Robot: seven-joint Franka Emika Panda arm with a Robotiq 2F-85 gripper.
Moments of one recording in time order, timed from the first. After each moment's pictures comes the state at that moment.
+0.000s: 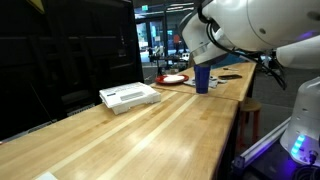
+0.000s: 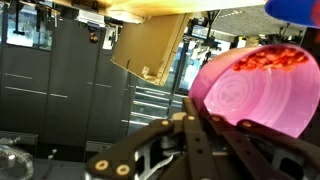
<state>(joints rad) -0.91 -1.26 1.53 -2.64 2.60 3.45 -1.34</state>
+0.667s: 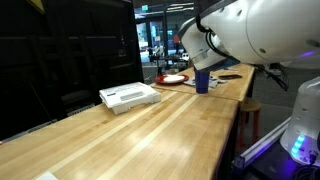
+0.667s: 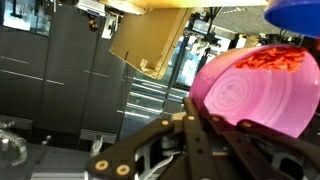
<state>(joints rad) -0.91 -1.31 1.58 -2.64 2.60 3.45 -1.34</state>
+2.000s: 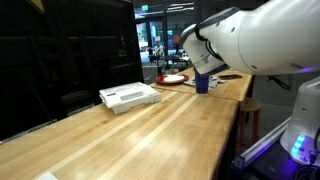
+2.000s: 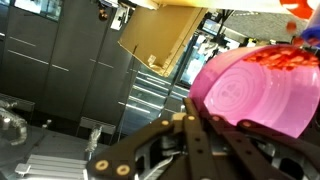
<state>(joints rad) -0.94 -1.36 1.62 -2.66 2.60 3.45 -1.38</state>
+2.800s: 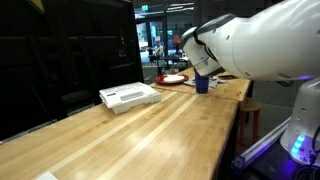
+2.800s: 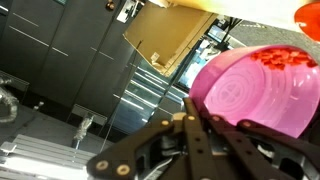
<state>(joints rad) -0.97 -1.39 1.64 -2.66 2.60 3.45 -1.50</state>
